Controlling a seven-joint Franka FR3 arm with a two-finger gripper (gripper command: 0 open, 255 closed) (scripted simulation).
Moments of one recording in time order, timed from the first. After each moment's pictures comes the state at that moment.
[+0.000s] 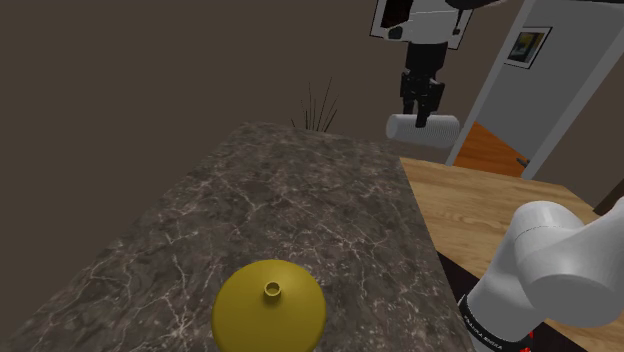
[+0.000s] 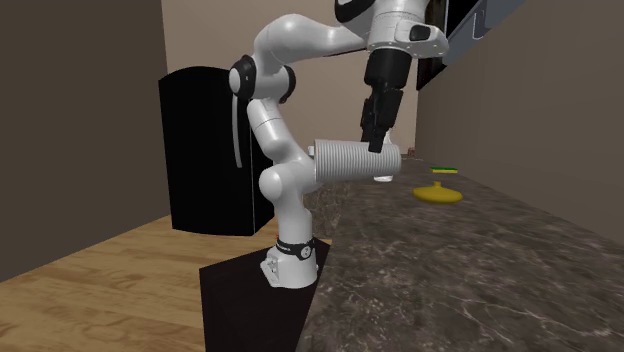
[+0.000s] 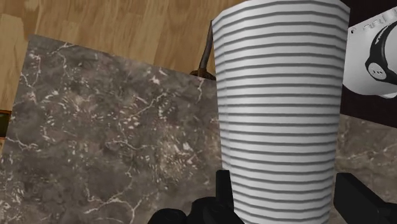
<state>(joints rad) 0.27 -0.59 -0.22 -2.15 -0.26 1.44 -0.87</state>
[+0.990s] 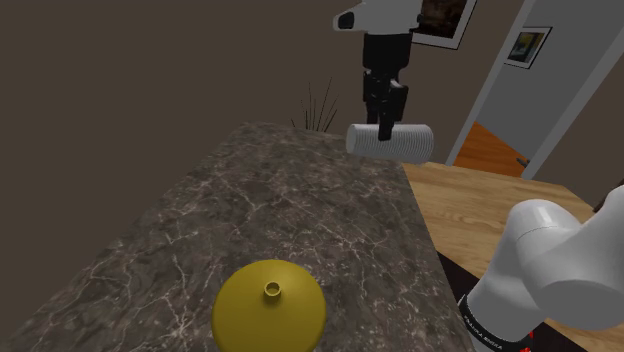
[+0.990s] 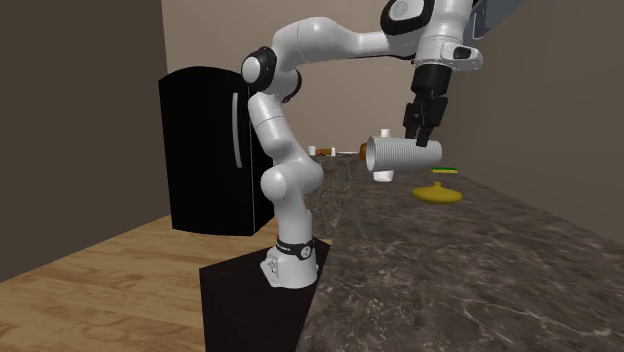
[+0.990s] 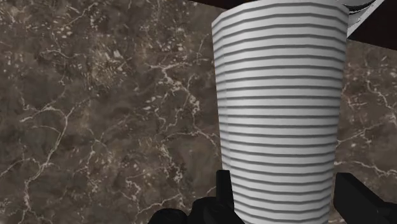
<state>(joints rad) 0.37 -0.50 0.03 -2.07 -0.08 1.41 -0.57</state>
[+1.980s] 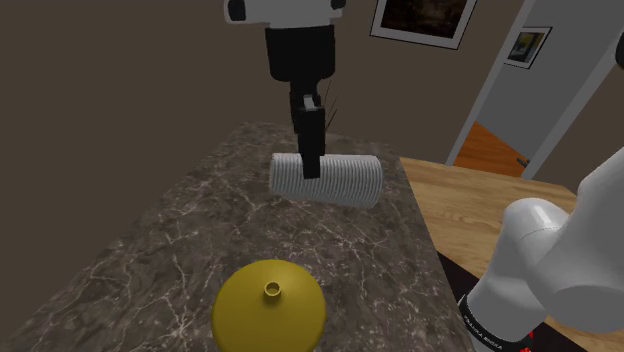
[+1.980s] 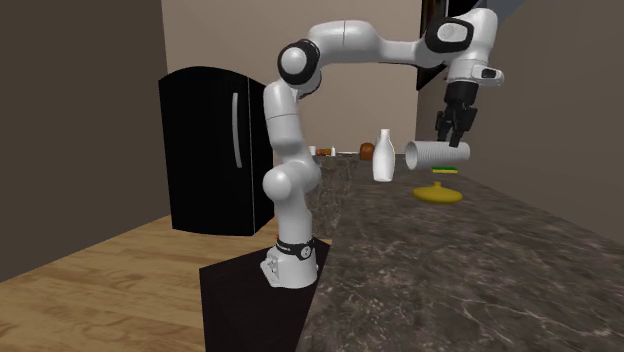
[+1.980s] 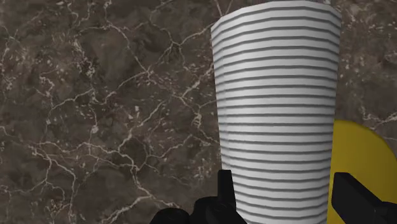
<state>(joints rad) 0.48 -0.20 0.28 -1.80 0.02 1.42 -0.21</state>
